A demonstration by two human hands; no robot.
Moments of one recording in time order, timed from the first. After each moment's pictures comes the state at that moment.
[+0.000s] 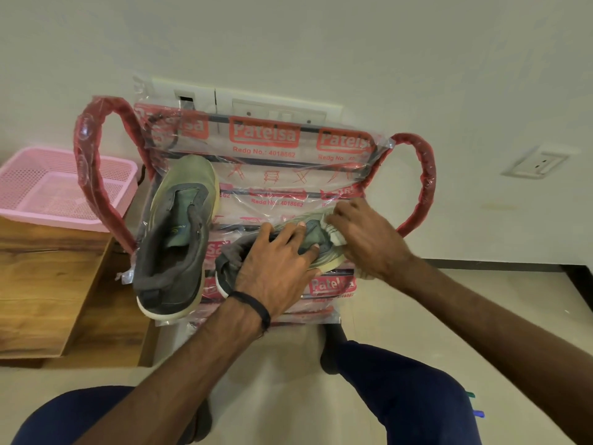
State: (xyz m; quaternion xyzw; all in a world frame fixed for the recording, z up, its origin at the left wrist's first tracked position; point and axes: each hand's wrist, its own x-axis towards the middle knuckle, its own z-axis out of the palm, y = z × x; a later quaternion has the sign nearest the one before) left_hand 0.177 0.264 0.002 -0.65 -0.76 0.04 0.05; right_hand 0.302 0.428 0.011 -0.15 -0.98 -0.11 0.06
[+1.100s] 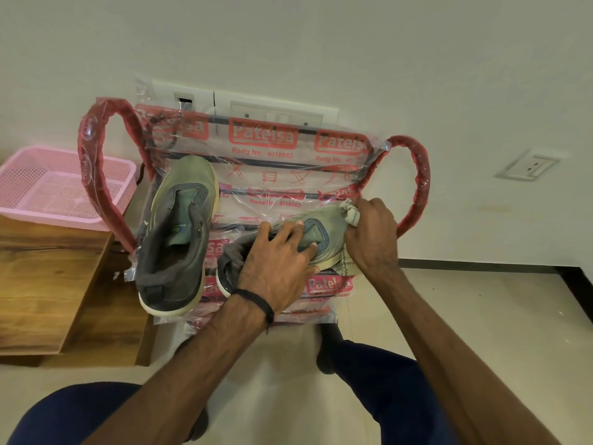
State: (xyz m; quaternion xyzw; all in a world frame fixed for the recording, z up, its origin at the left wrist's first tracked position) left_hand 0.182 0.267 0.003 -0.64 -0.77 0.03 0.04; right_hand 0.292 0.423 0.006 -0.46 -0.86 0.06 0.18
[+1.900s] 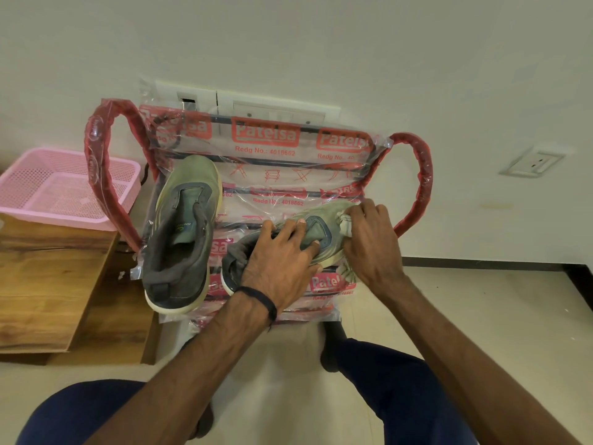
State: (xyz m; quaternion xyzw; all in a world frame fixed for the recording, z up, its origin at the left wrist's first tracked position) left_hand 0.181 0.265 0.006 -0.64 -0.77 0.03 0.04; right_hand 0.301 0.401 0.011 -0.37 -0.92 -0.03 0.12
